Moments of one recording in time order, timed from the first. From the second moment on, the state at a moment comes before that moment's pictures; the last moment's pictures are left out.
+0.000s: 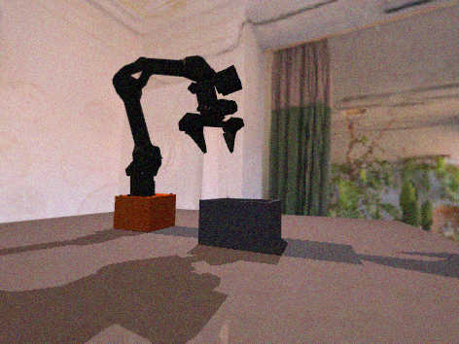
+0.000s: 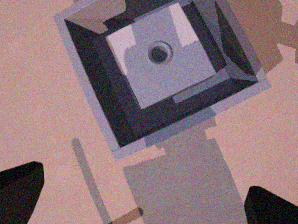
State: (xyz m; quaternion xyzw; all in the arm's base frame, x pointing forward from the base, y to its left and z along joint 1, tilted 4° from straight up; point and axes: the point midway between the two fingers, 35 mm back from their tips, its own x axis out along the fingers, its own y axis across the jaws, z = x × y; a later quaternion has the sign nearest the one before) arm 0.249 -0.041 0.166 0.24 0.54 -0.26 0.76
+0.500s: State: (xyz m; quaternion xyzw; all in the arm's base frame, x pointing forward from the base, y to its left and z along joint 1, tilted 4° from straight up) arm 0.224 0.033 0.135 0.25 0.60 -0.34 0.67
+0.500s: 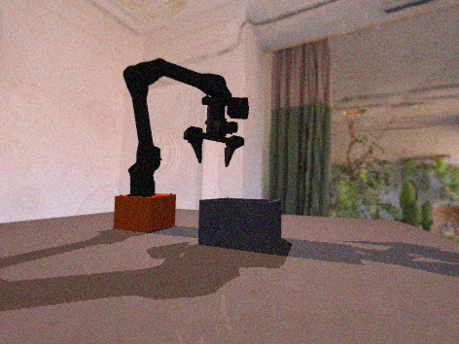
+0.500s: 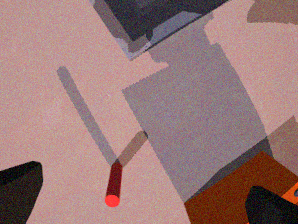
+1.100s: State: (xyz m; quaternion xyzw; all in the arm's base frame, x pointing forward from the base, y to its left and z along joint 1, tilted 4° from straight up) arm 0.202 0.066 0.087 0.23 0.62 -0.44 0.61
